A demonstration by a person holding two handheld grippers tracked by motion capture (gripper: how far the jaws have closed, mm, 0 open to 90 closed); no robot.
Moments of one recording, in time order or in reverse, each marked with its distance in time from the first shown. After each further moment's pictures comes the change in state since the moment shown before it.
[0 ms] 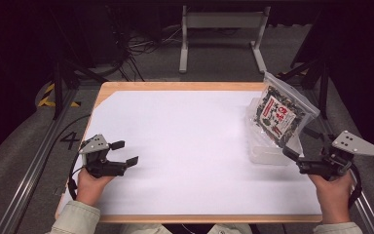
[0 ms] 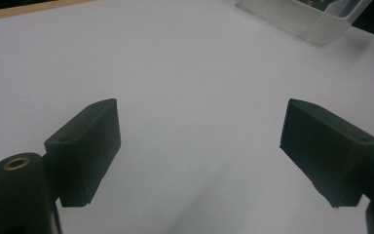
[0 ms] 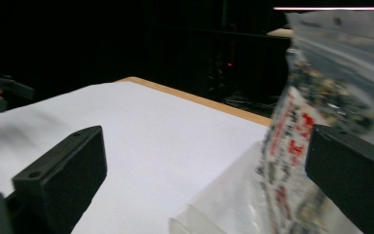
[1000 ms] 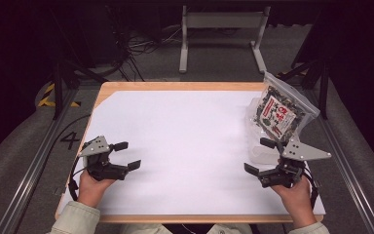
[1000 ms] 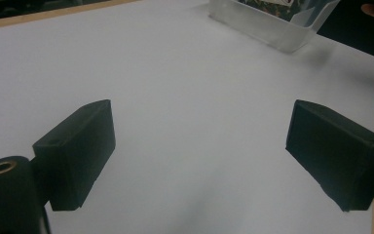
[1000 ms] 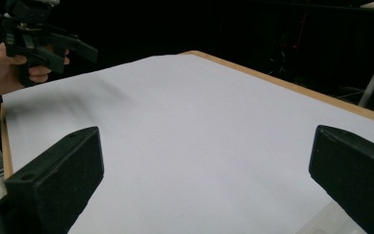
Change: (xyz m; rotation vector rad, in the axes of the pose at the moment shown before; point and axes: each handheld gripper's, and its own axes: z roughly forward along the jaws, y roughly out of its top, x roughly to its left) left arm -0.008 0.001 0.000 -0.036 -0.078 0.023; right arm 0.054 -0.031 0.064 0.093 0.215 -0.039
